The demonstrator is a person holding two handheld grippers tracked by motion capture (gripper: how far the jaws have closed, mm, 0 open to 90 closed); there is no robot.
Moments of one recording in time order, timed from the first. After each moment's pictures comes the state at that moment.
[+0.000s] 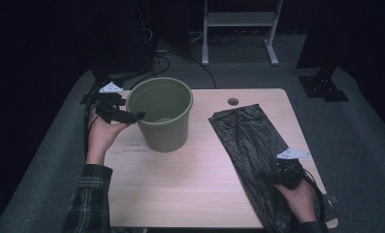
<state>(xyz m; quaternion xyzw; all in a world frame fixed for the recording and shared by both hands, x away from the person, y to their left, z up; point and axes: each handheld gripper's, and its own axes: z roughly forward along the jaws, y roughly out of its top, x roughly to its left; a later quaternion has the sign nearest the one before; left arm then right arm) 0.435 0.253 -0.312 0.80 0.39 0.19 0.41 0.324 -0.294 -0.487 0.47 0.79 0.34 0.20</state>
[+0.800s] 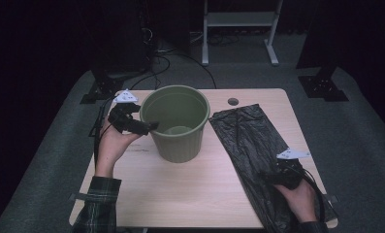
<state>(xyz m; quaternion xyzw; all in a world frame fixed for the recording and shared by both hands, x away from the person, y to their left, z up) 0.404 0.211 -0.312 0.82 0.34 0.18 0.42 0.324 -0.294 -0.487 0.47 0.79 0.34 0.20</state>
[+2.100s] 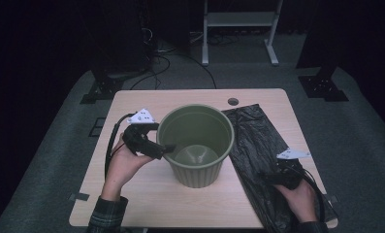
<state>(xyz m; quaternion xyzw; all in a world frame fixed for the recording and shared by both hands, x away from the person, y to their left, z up) 0.349 0.167 -0.323 0.85 0.27 0.11 0.44 0.324 -0.294 -0.487 0.47 0.79 0.34 0.20</state>
